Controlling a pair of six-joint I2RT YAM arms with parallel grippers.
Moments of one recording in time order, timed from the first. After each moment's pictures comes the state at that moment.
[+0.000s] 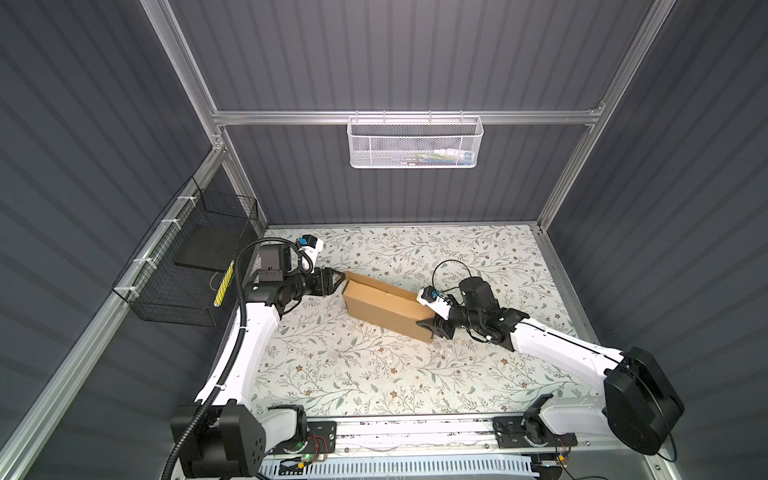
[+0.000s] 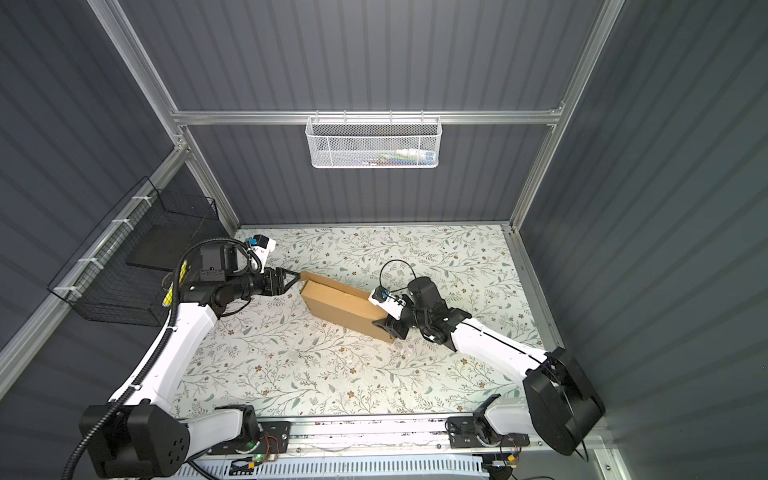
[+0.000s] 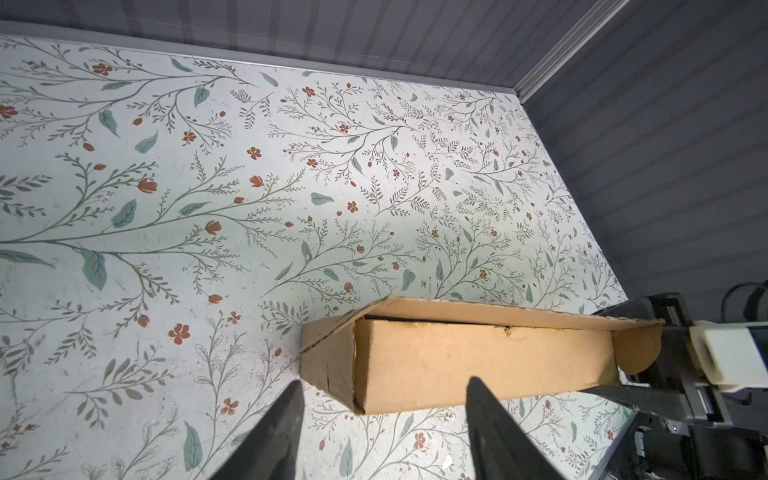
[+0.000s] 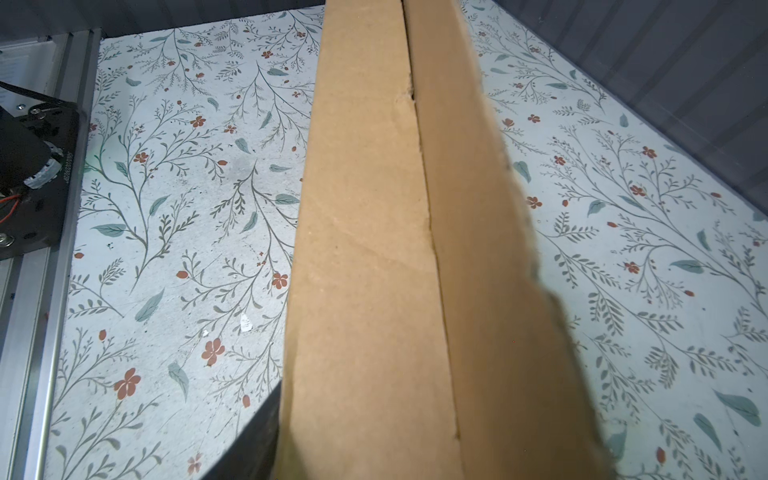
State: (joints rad) left arm -0.04 1.22 1.07 -0.57 0.60 -0.04; right arm 0.63 1.33 0.74 -0.05 -0.45 -0.38
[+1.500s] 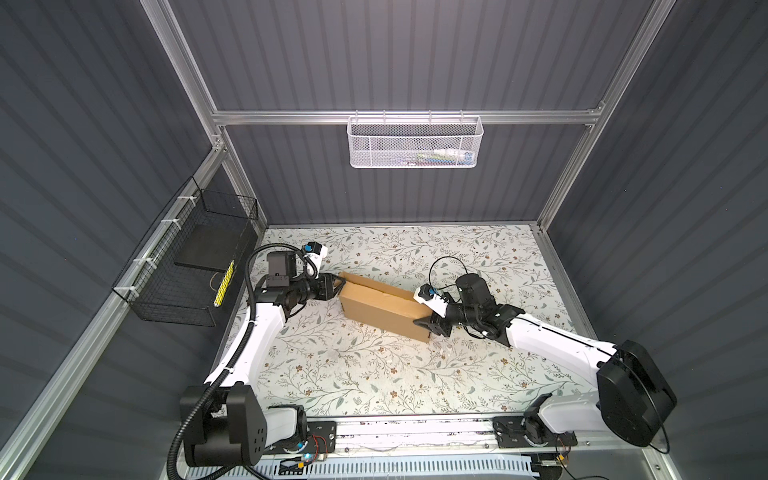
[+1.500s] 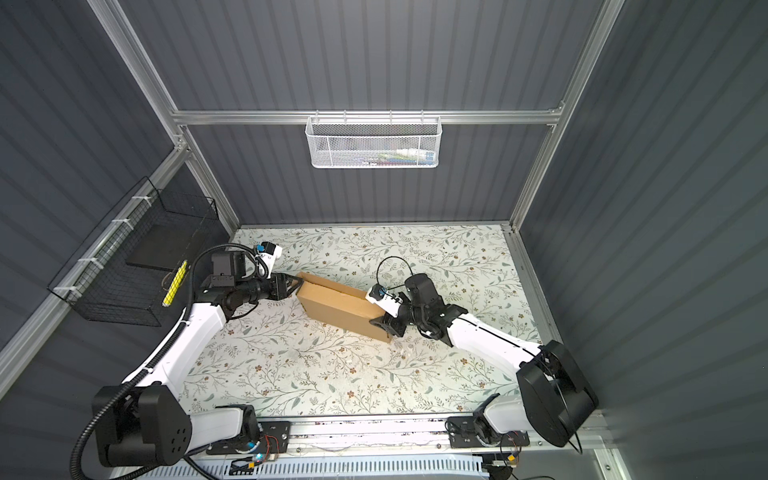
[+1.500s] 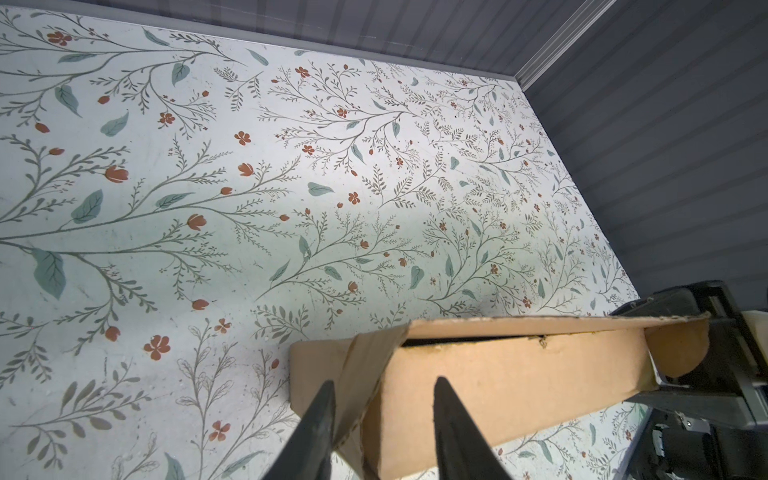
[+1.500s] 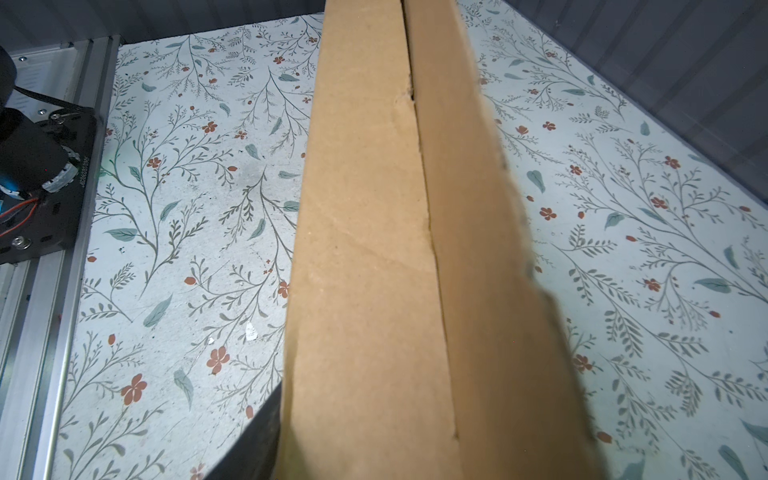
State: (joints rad) left arm -0.05 1.26 0.97 -0.45 0.63 -0.04; right arm 0.63 1.37 0.78 -0.06 -0.48 -0.39
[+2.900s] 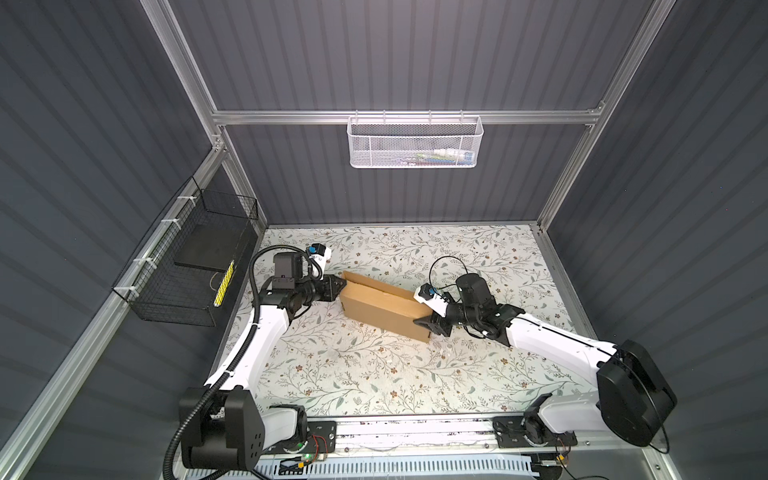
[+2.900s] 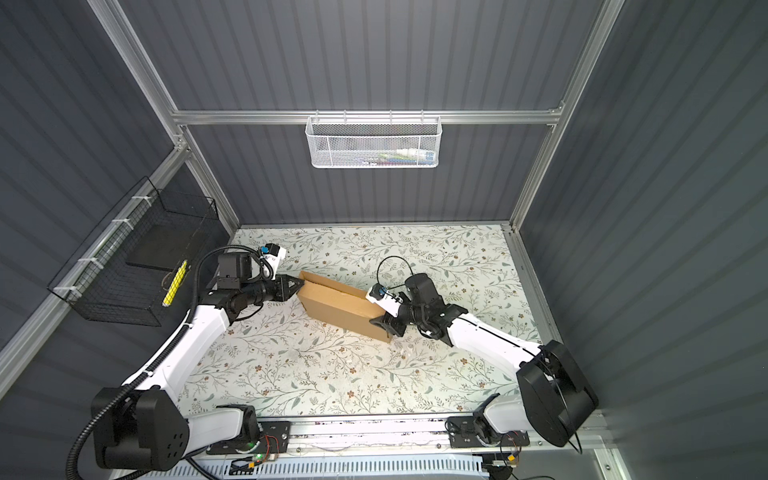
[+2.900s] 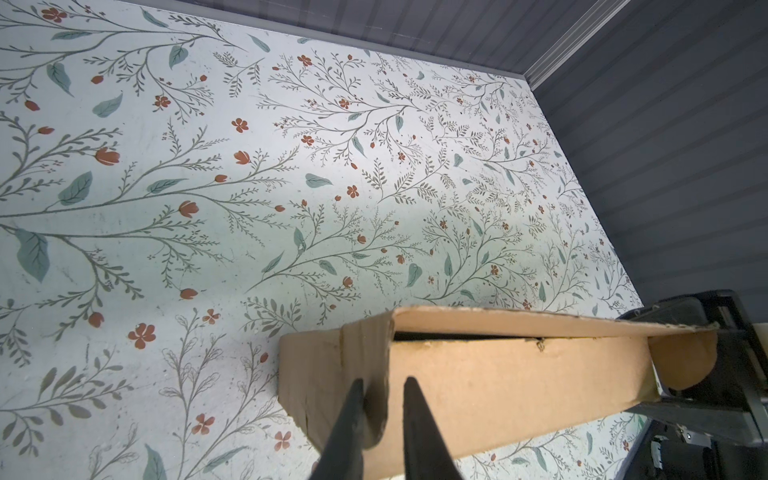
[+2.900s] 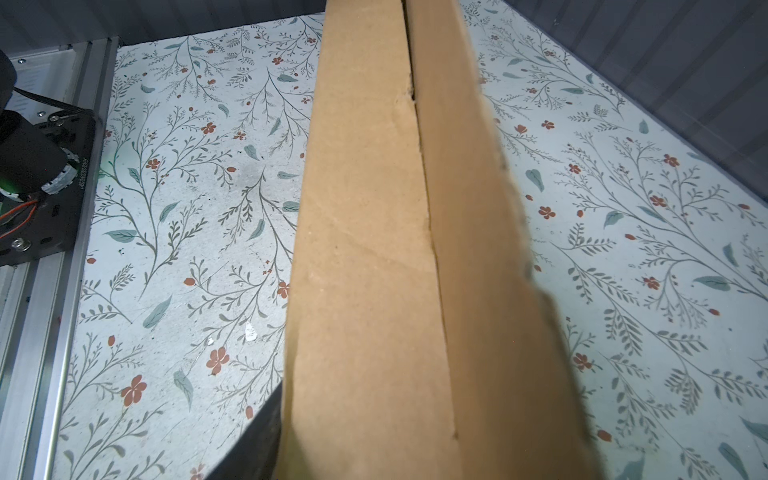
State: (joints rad) left arm -0.10 1.25 0.95 -0.43 0.57 -0.11; right arm 0.63 1.37 0.78 -0.06 -0.48 -0.38
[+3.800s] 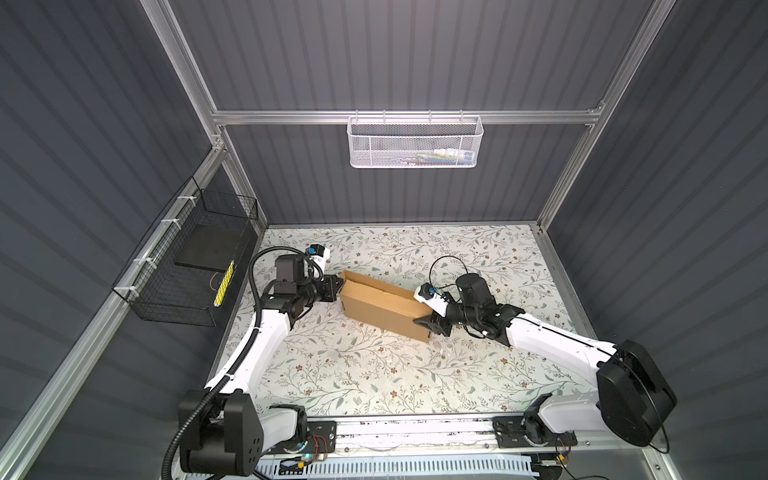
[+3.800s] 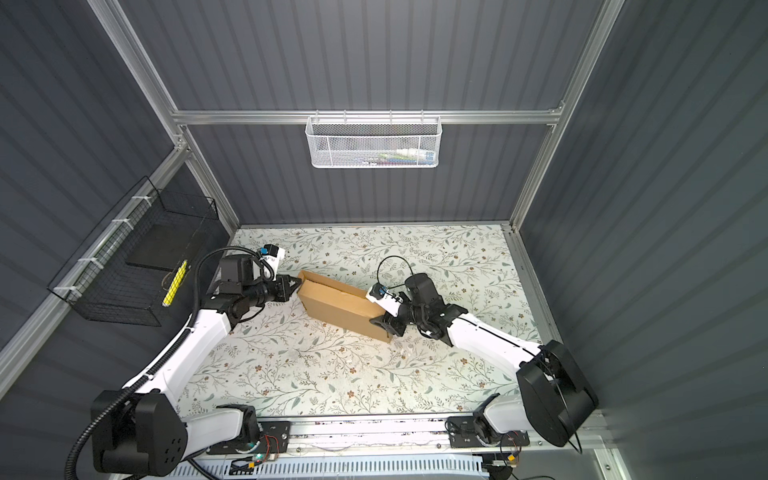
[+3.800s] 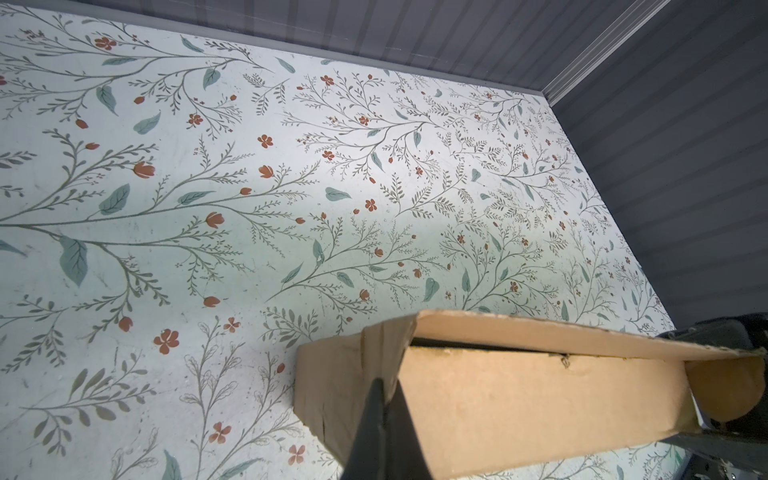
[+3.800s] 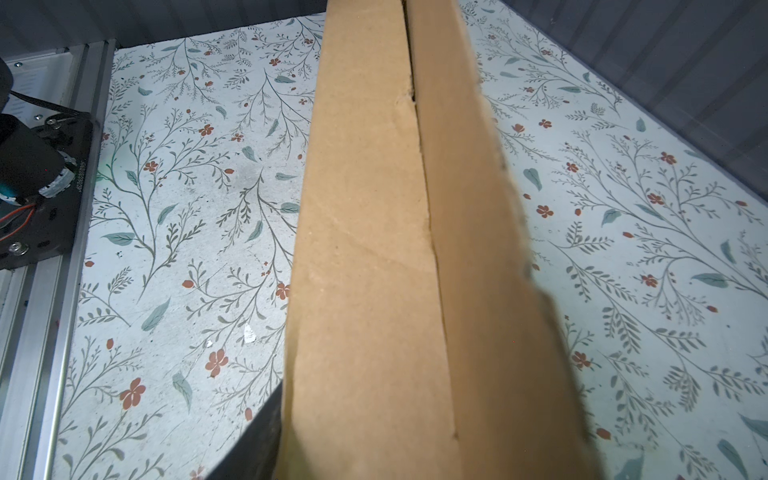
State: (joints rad) left arm -0.12 1.23 0.90 -0.34 0.49 -0.14; right arm 0.63 1.37 0.78 -0.05 -0.48 -0.37
